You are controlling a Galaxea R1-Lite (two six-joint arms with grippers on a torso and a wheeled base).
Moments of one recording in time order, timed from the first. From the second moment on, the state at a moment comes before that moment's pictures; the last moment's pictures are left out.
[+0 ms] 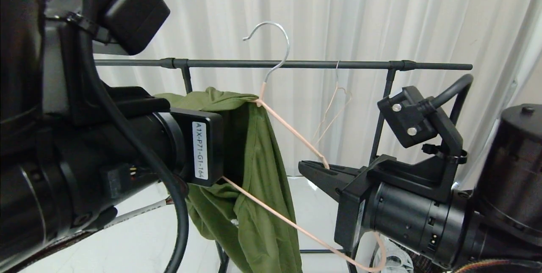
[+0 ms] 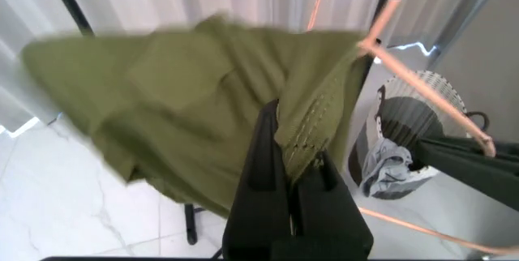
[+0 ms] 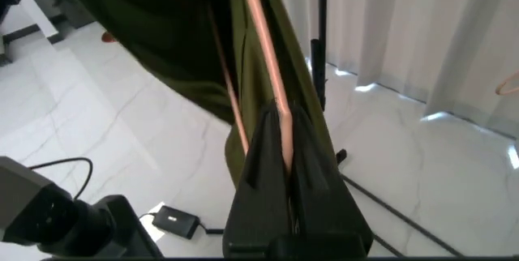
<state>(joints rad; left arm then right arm) -1.06 1.38 -1.23 0.29 0.72 -0.26 1.15 1.52 -0.80 -0.62 -0.19 0.30</state>
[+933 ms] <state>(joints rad) -1.06 1.36 -1.12 0.28 0.72 -0.26 1.15 1.50 -0.77 -0.74 -0.21 0.23</state>
